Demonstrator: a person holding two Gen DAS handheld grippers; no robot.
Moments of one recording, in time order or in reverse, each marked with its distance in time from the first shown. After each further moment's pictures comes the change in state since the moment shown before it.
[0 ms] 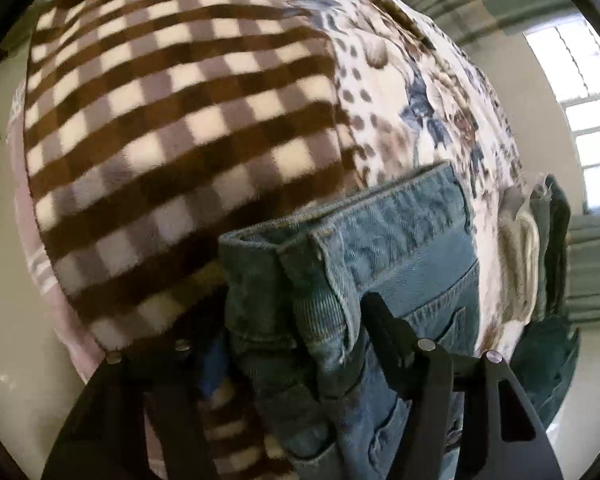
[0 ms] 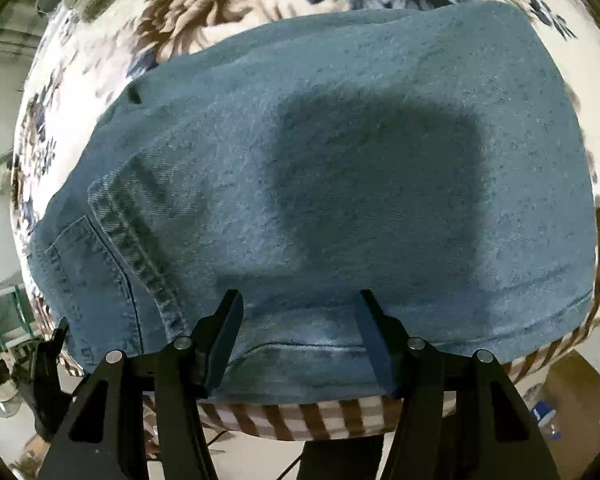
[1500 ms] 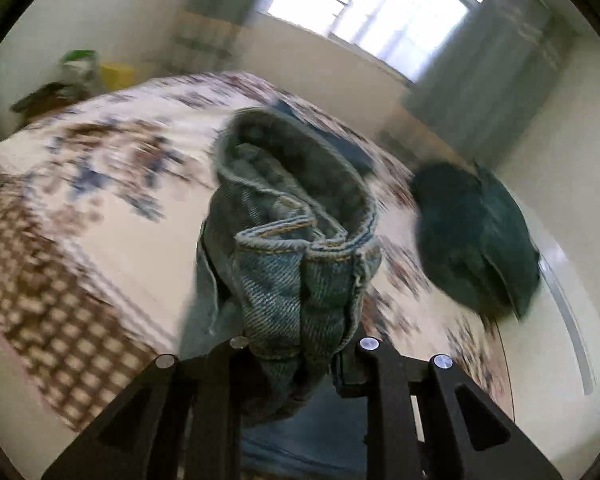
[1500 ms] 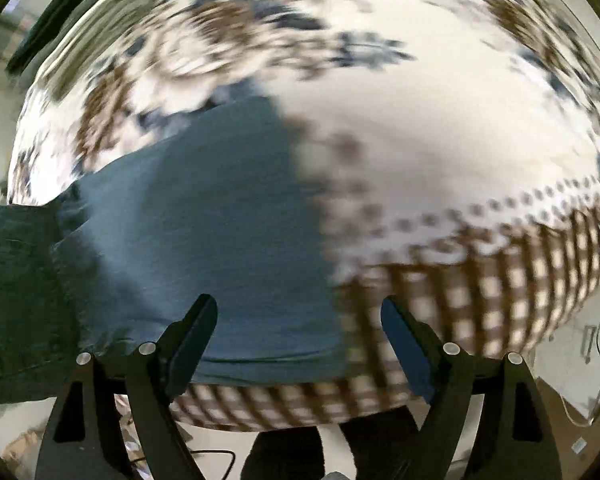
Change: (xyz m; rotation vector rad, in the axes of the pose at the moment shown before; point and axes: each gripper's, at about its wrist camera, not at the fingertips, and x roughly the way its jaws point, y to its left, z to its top) left arm -0.118 -0.268 -0.258 0.766 -0.176 -0.270; right arm -0.148 -0.253 0.012 0.050 -0.138 -0.051
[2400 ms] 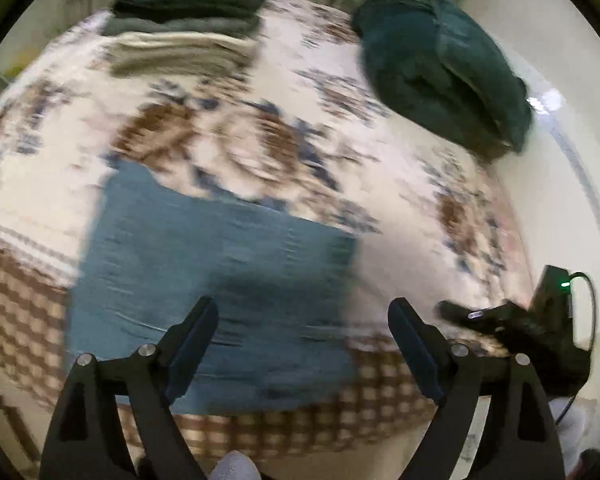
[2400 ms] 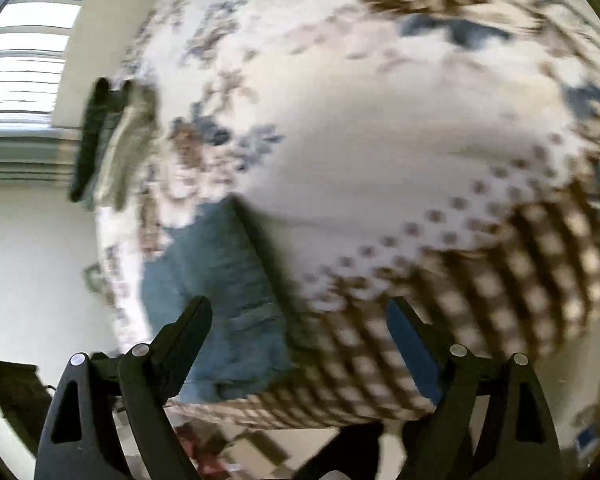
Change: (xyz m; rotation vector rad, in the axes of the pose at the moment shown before) left arm 0.093 -0.111 -0.099 0.293 0.438 0.058; right arm -0.055 -0.207 0.006 0.197 -0.084 0.482
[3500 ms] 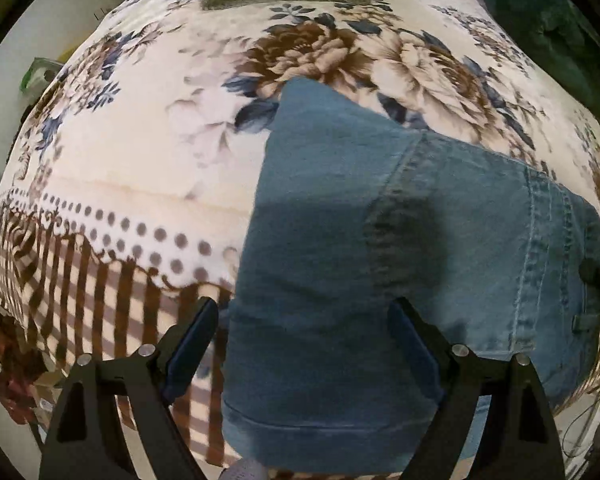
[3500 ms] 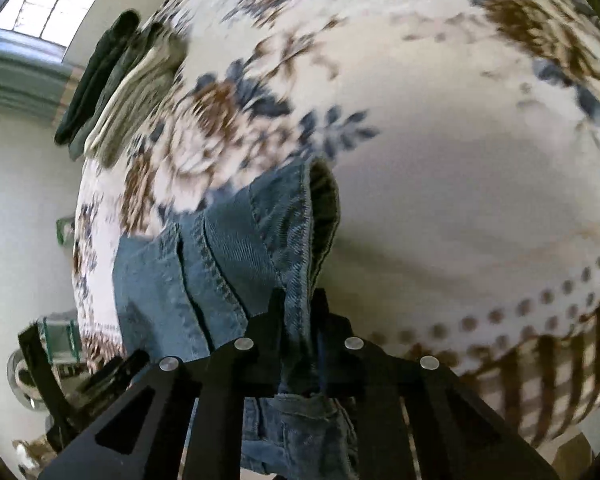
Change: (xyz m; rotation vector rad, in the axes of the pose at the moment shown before) left arm 0.083 0.109 -0.001 -0.015 0.199 0.313; right arm 0.083 0.068 0.012 -0.214 -0.013 -0.147
